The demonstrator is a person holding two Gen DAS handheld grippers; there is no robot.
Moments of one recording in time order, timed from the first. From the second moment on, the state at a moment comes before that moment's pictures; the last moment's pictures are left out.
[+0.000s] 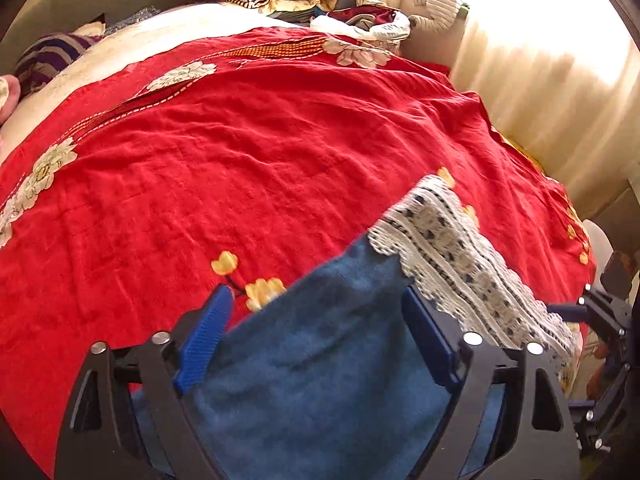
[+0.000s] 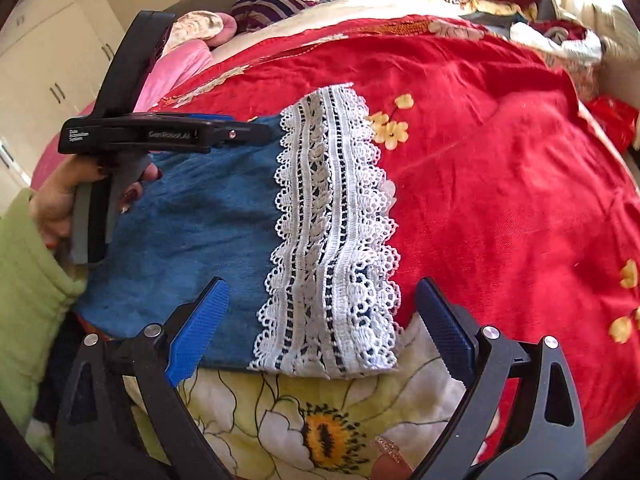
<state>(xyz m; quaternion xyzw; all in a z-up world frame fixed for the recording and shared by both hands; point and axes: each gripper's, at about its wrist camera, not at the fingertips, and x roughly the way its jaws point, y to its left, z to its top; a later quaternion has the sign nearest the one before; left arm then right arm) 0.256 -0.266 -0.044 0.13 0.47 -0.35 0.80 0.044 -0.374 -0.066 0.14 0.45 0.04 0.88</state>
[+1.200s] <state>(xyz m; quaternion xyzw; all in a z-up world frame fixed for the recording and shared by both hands) 0.228 -0.129 -0.026 -0.07 0.45 -0.34 0.82 0.070 -0.212 0.001 0.03 0.37 0.26 0.89</state>
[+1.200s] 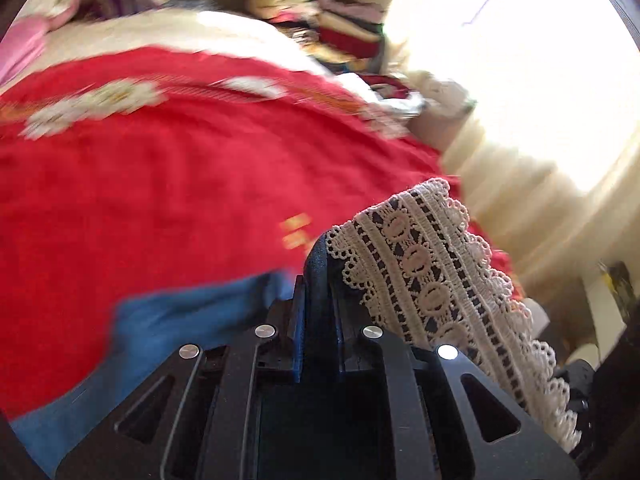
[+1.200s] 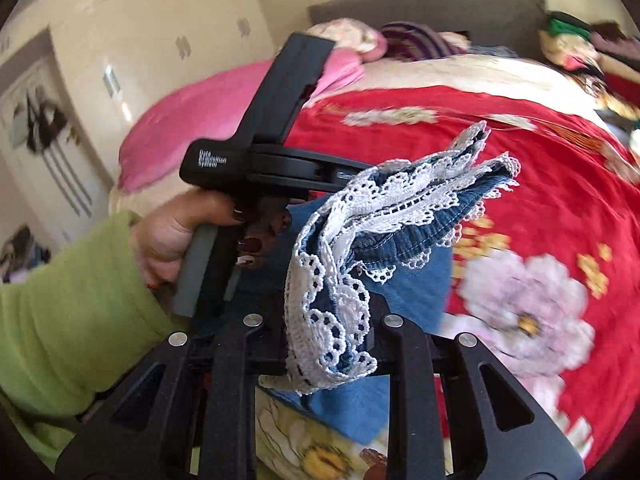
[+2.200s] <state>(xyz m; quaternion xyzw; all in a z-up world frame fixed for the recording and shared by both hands) 0.204 0.026 -0.056 -0.30 0.41 -0.27 0.82 0.140 -0.225 -0.015 0.03 0.41 0.18 0.89</state>
